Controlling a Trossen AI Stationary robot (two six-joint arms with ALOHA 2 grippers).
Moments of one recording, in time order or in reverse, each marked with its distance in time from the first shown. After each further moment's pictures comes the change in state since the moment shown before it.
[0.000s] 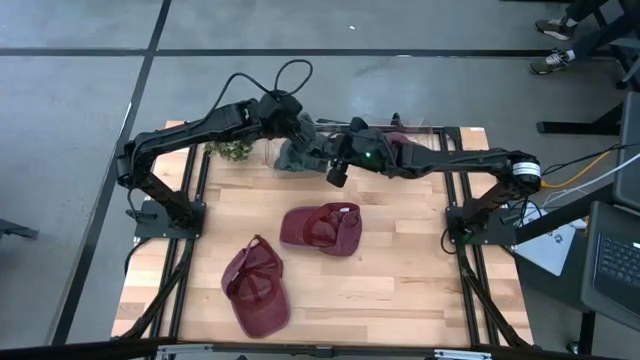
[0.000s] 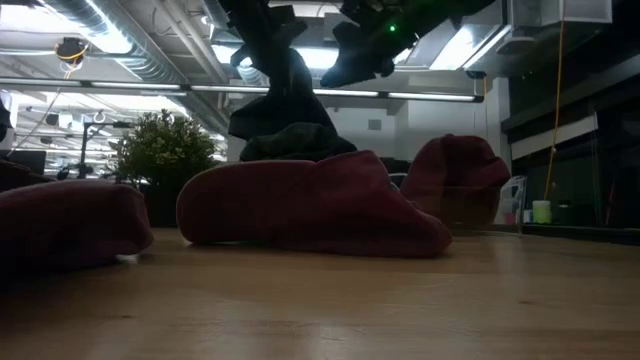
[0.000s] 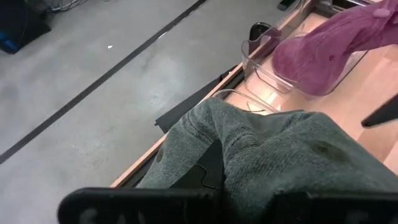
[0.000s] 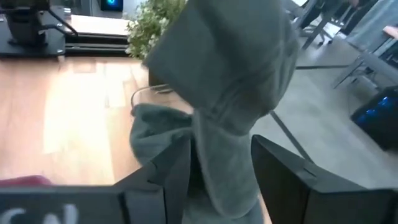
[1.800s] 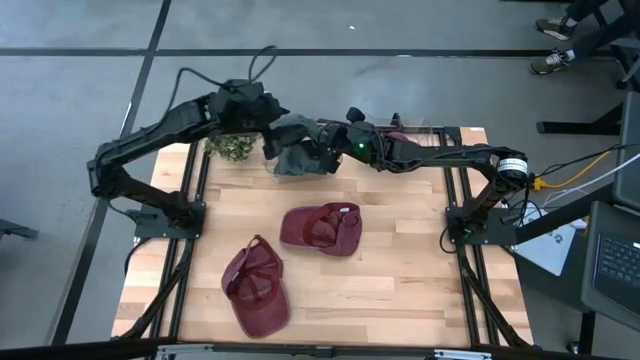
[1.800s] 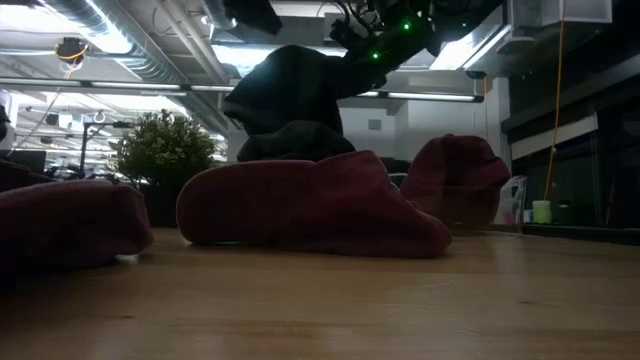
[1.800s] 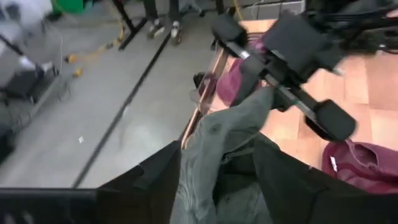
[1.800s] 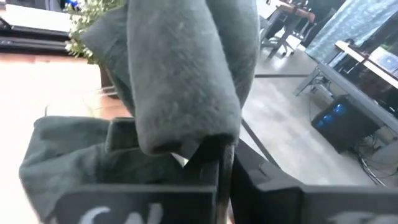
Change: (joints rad) left arm 0.004 -0.225 0.000 -0.026 0.230 0.433; right arm -0.079 0.101 -0.001 0.197 0.051 -0.117
